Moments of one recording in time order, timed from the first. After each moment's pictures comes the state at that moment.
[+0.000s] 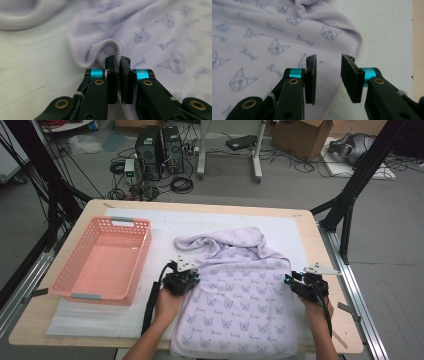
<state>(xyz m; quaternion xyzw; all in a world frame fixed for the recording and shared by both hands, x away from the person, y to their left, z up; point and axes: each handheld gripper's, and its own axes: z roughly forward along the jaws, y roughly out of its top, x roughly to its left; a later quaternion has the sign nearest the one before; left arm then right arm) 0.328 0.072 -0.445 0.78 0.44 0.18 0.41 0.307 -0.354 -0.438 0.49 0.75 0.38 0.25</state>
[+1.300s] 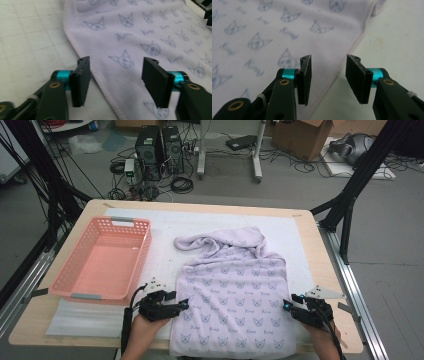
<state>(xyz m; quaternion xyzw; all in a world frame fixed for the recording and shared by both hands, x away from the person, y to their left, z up) 0.255 0.116 -0.454 0.75 0.46 0.09 0.47 0.243 -0.352 -0.448 0.46 0.78 0.37 0.19</state>
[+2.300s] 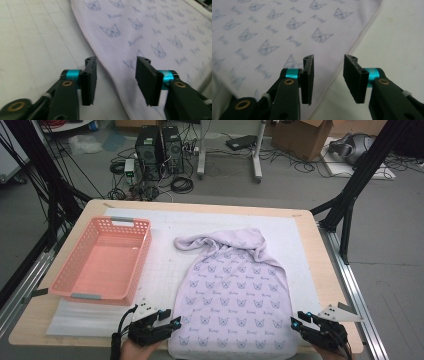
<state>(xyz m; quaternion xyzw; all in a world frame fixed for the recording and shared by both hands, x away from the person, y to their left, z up) 0.208 0.129 -0.455 0.75 0.46 0.11 0.47 0.189 -0.361 -0.436 0.46 0.78 0.40 0.18</state>
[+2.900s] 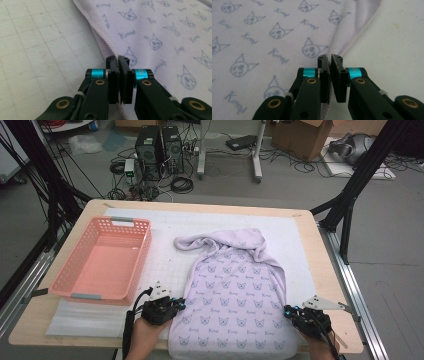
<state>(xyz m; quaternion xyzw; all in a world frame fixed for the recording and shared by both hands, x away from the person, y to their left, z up) 0.244 0.110 -0.453 0.78 0.43 0.11 0.44 0.216 -0.339 -0.448 0.47 0.78 0.37 0.19</state>
